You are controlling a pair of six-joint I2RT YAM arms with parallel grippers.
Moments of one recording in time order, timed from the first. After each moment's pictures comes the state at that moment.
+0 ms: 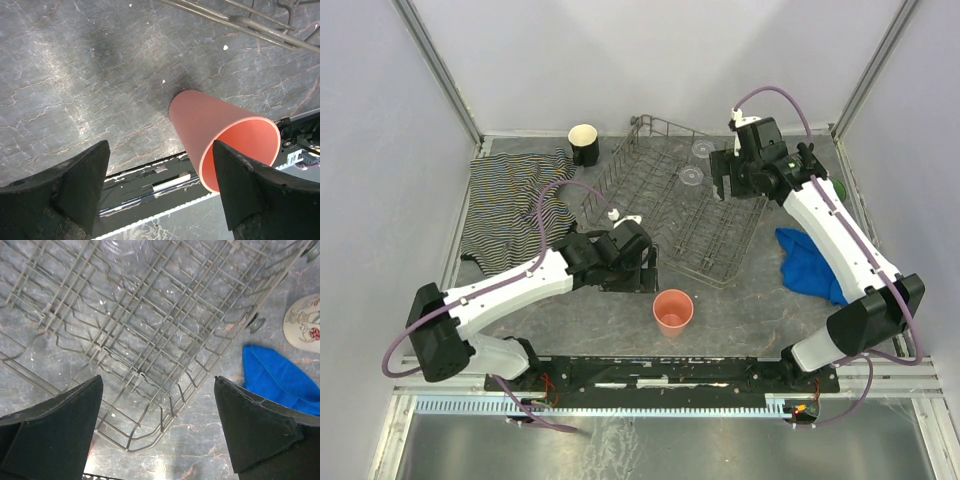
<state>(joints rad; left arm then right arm) -0.96 1.33 1.12 -0.82 -0.13 -0.83 0.40 1.52 1.63 -0.92 0.16 0.19</state>
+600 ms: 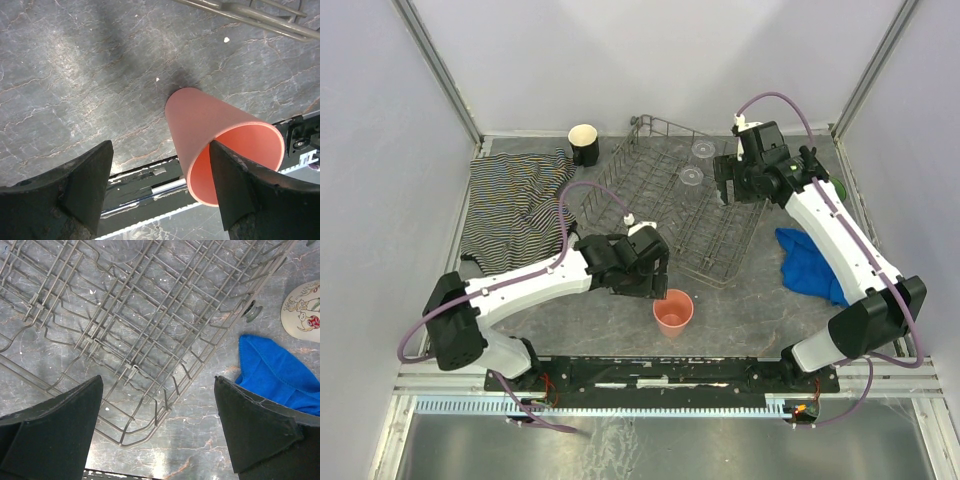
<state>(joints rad) -1.03 1.43 1.16 -0.83 -0.16 -0.84 0.38 1.50 1.57 -0.94 0.16 0.18</state>
